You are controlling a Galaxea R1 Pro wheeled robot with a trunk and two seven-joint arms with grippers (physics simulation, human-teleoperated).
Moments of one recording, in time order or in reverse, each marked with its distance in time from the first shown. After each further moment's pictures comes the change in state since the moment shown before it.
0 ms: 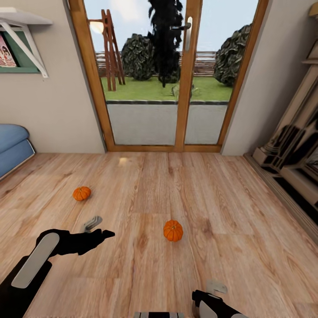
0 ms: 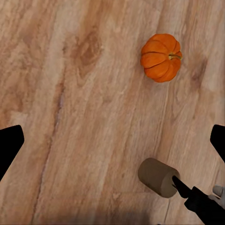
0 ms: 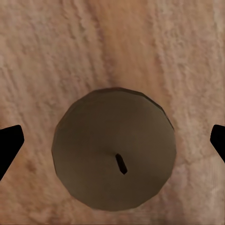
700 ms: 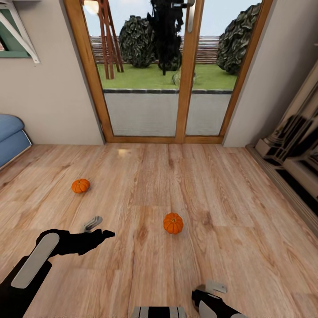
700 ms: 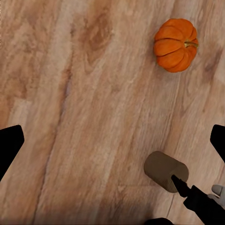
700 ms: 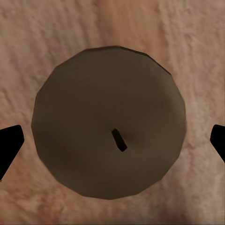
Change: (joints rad) left arm 0.001 0.002 -0.003 -0.001 0.005 -0.001 0.000; right arm 0.000 0.002 0.001 -0.001 0.001 -0.003 0.000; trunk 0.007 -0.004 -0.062
